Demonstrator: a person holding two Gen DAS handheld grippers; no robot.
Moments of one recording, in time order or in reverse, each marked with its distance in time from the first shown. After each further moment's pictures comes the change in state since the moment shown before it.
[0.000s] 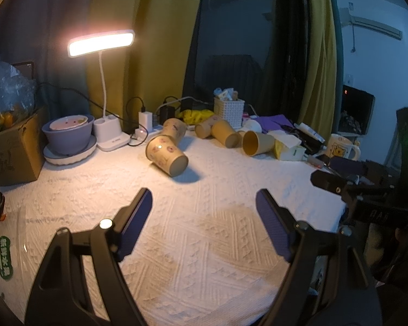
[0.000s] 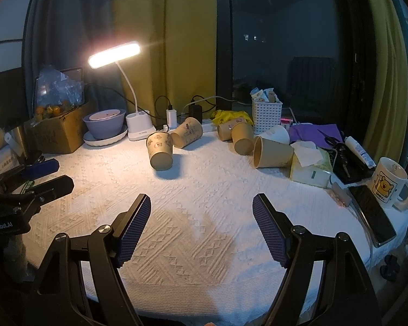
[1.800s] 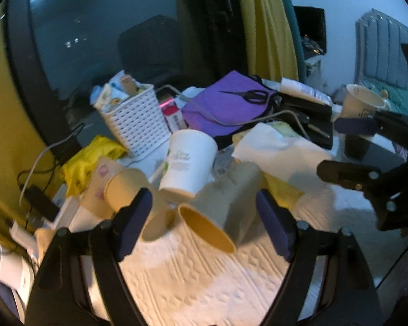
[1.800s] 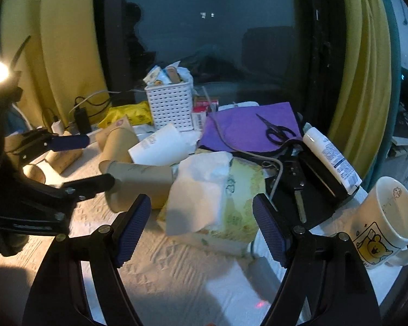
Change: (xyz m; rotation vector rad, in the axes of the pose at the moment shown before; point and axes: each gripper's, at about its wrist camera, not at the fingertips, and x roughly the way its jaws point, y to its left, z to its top) left arm 0.339 -0.150 0.127 0.483 0.216 -0.246; right arm 0.158 -0.225 0.055 0.139 0.121 -0.194
